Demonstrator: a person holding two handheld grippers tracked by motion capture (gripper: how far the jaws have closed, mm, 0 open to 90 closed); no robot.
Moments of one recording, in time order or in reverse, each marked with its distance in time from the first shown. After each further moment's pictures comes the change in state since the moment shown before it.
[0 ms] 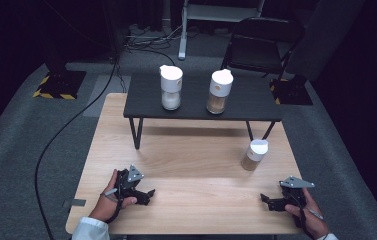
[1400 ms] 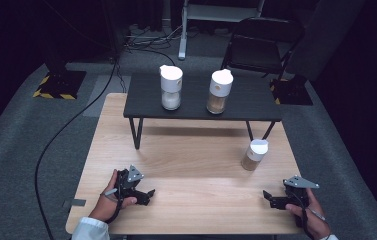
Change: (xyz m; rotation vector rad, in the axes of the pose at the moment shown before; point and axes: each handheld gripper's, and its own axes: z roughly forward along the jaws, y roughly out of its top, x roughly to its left) left arm 0.000 0.000 0.000 0.003 0.000 -0.002; right arm 0.008 -0.004 -0.008 -0.046 -0.060 0.047
